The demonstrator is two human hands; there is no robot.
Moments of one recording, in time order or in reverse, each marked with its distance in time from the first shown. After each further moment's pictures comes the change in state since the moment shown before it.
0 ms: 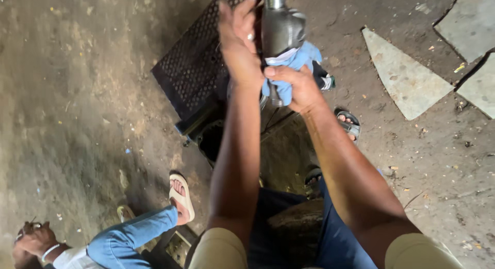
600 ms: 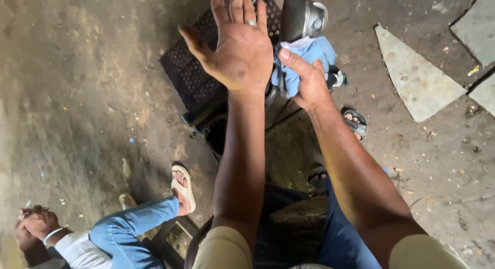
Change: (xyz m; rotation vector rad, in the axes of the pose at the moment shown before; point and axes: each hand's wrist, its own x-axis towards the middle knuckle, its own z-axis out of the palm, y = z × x) left_hand -0.014 0.008 -0.026 -0.892 -0.534 0.225; right_hand -0.003 0.003 0.016 0.007 0.142 -0.068
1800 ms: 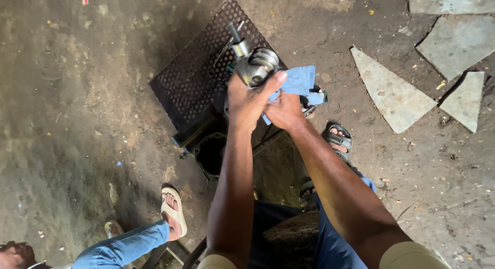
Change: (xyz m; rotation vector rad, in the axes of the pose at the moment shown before) left_hand -0.027 -0.024 0.054 1.111 0.387 -0.279; right_hand 0.004 0.023 -0.012 -1.045 -0.088 -0.482
